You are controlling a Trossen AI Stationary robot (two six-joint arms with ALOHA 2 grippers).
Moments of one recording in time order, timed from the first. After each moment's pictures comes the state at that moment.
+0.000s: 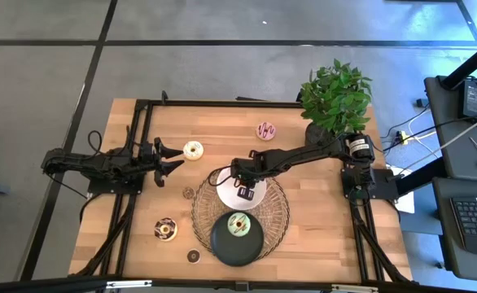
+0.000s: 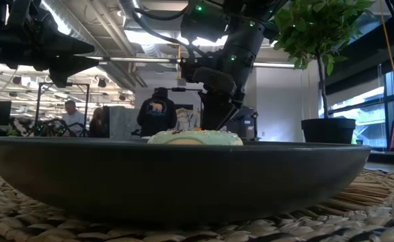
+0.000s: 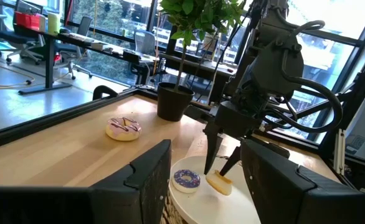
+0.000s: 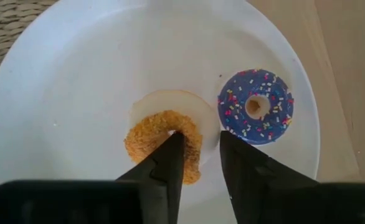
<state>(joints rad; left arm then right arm) -0.08 0.02 0.01 0.06 -0.34 -0.28 0.05 2.01 1.43 -0.60 0.13 0.28</state>
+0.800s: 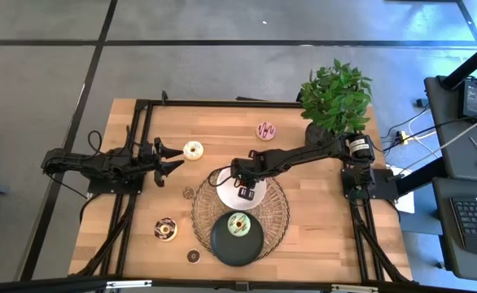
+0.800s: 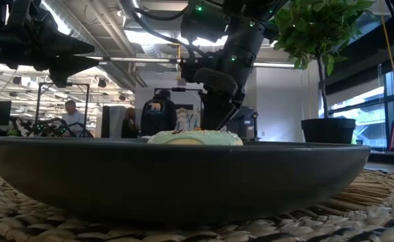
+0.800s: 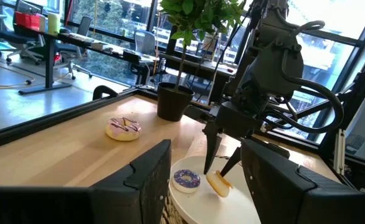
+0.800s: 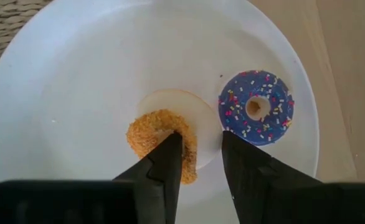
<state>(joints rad) -0.08 0.02 0.01 0.06 -0.34 -0.28 0.05 2.01 1.43 -0.60 0.13 0.25</state>
